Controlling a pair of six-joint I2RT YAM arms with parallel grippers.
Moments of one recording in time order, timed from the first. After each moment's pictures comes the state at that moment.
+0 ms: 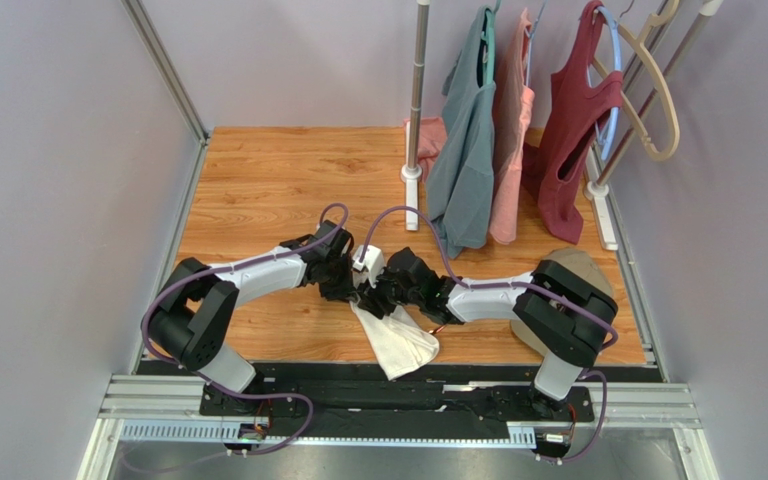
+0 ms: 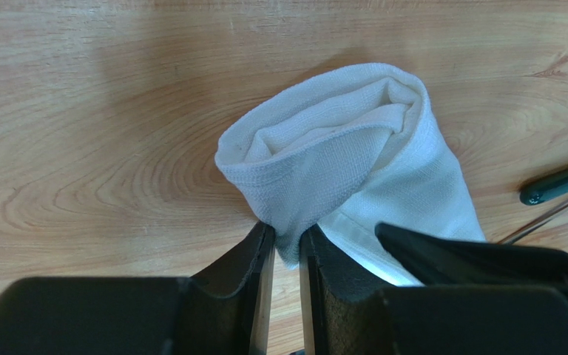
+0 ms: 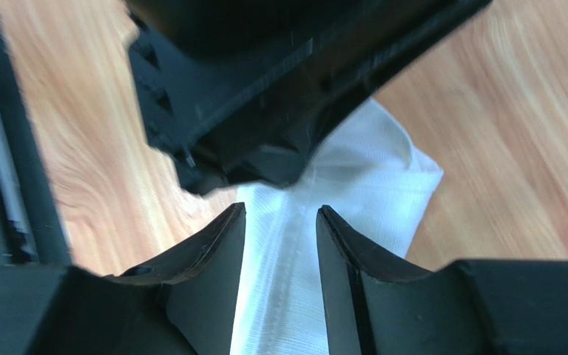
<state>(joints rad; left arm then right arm) -0.60 1.55 0.81 -0.40 0.11 -0.69 0.96 1.70 0.79 0.37 -0.23 -0.01</state>
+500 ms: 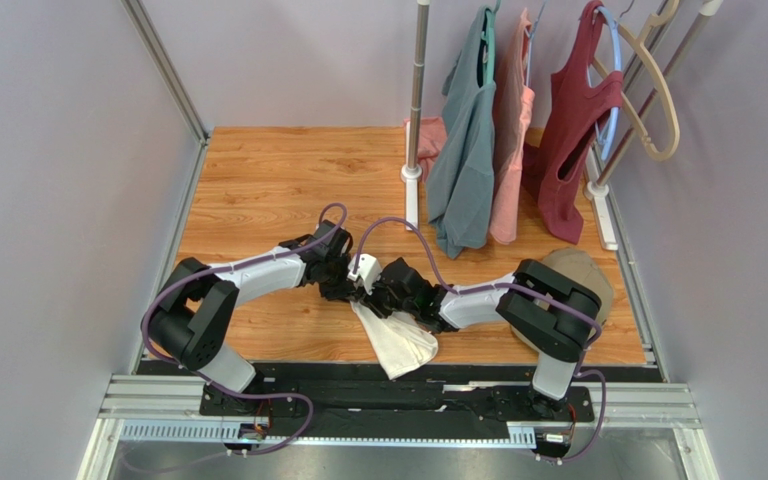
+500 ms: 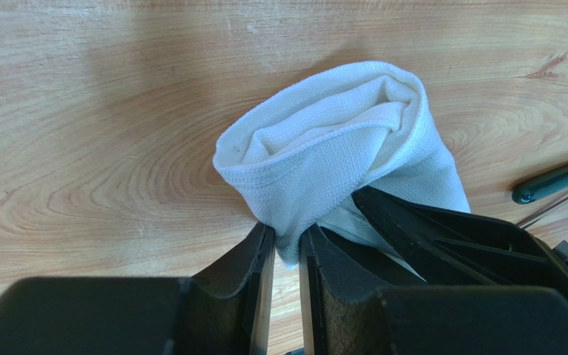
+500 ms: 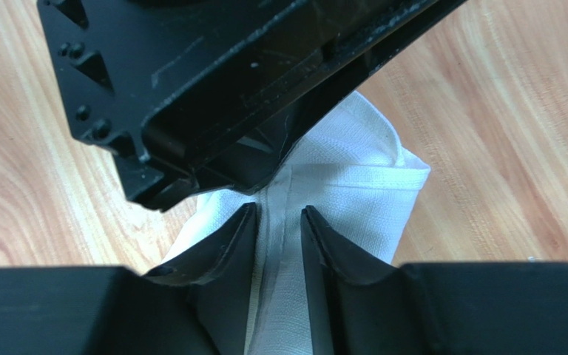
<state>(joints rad) -0.59 1.55 0.80 -0.38 0.13 -0.70 1.01 1.79 0.75 0.49 -0.05 -0.09</state>
